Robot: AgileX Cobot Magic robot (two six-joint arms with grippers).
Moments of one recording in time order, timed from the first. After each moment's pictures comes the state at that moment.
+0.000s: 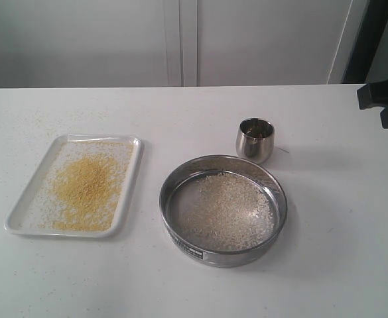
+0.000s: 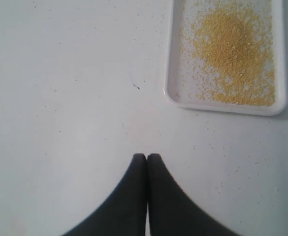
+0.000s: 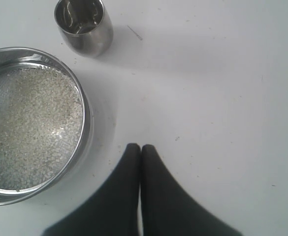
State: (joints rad) left arm -0.12 0.74 -0.93 0.11 1.16 -0.14; right arm 0.06 1.18 -1.03 0.13 0.83 -0.07
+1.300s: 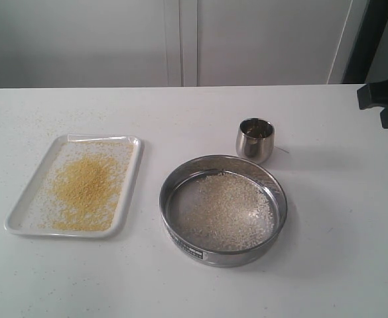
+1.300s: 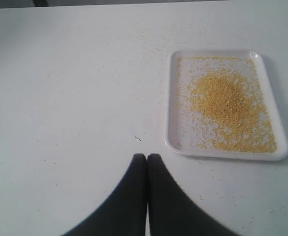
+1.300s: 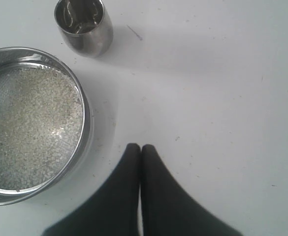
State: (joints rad) left arm 0.08 0.28 -0.53 -0.09 0.81 0.12; right arm 0.06 1.18 -1.03 0.13 0.83 -0.07
